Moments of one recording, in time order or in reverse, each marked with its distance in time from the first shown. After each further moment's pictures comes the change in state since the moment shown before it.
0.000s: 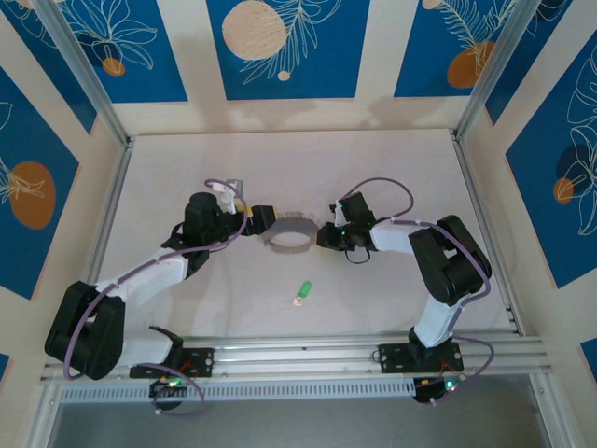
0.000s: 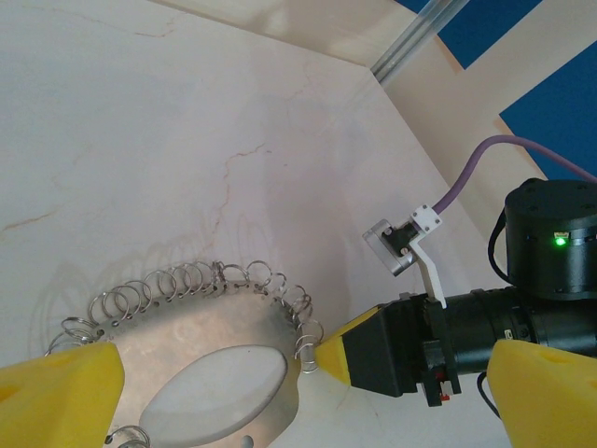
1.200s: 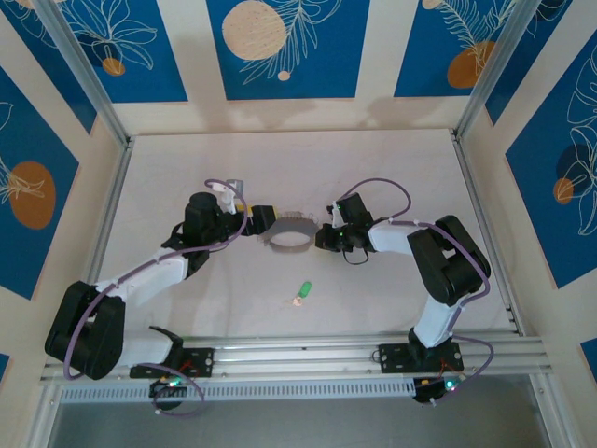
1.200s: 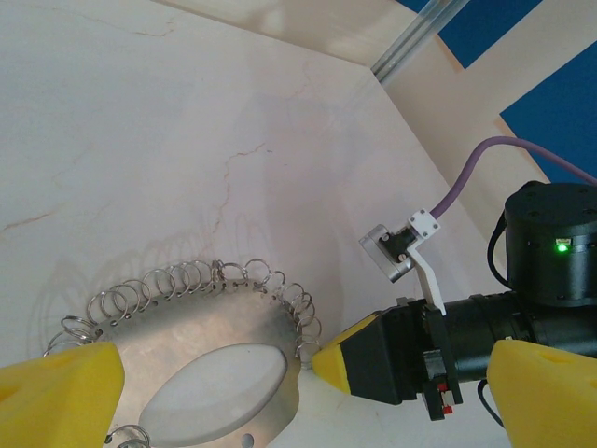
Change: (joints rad) left arm 0.000 0.001 0.000 0.000 0.000 0.000; right arm 0.019 0.003 0.002 0.002 -0.011 0.004
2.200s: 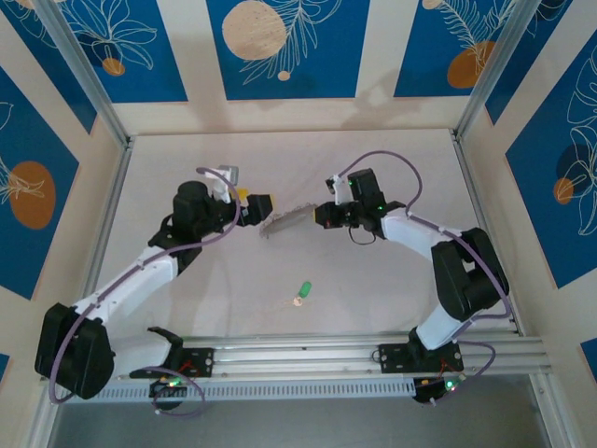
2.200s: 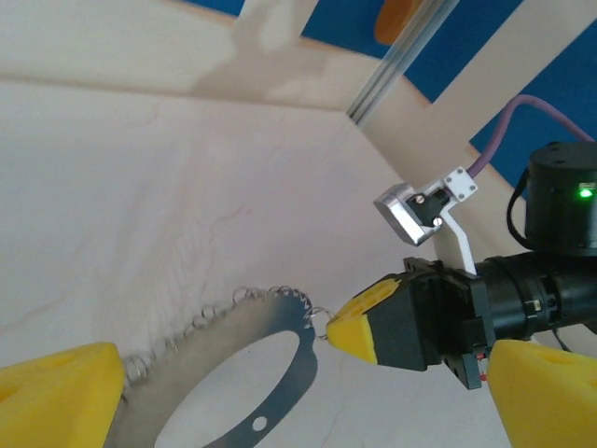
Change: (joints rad) left arm 0.000 -0.110 0.156 -0.177 -0.011 0.107; right arm -0.074 -0.145 0.136 -0.068 -0.161 -0.238
